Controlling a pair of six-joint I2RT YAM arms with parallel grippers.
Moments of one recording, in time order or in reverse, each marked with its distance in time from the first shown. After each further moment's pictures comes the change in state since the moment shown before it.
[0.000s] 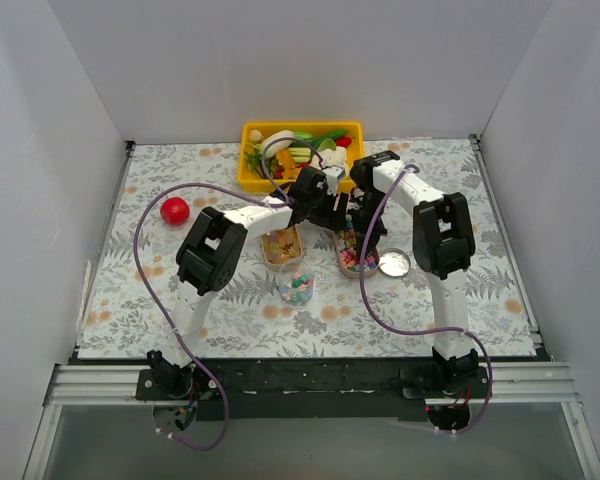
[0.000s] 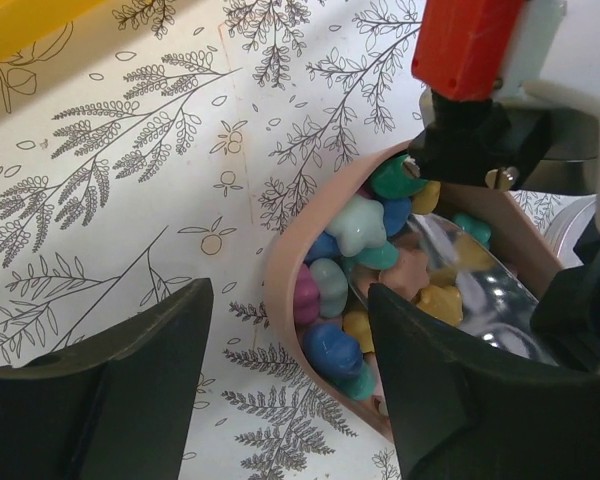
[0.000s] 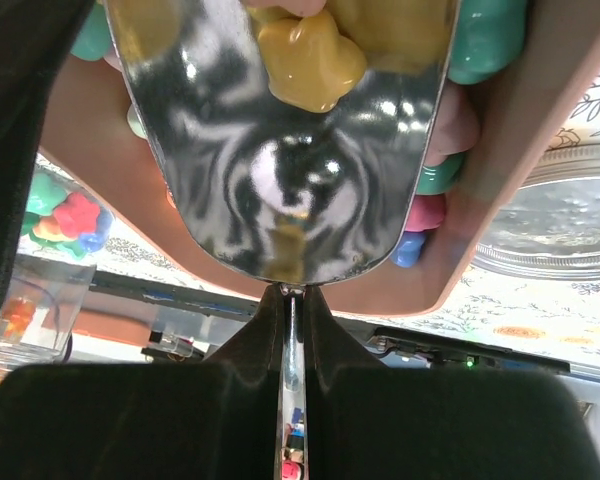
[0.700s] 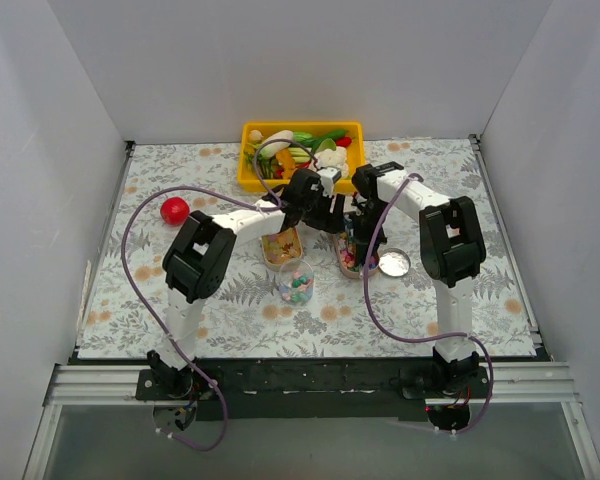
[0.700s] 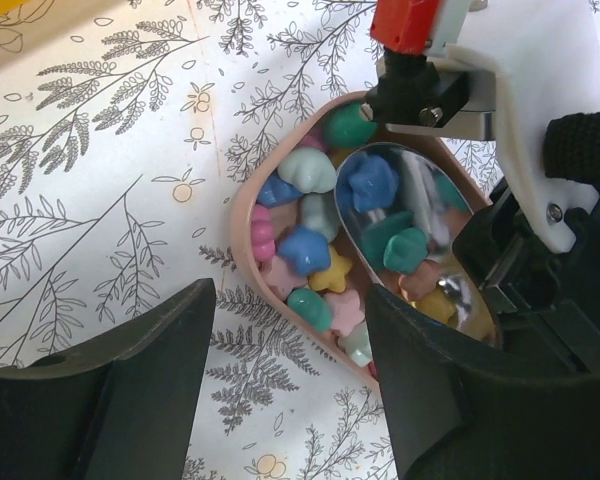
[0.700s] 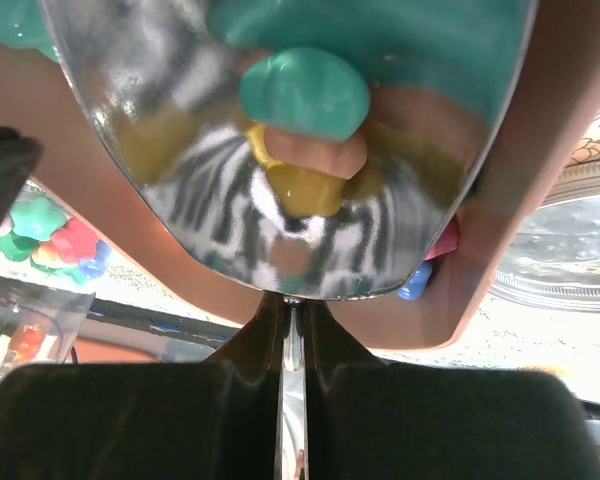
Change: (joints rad) left arm -0.006 -0.120 -0.132 0.051 0.027 -0.032; right arm 0.010 -0.106 -0.204 0.193 0.003 0.058
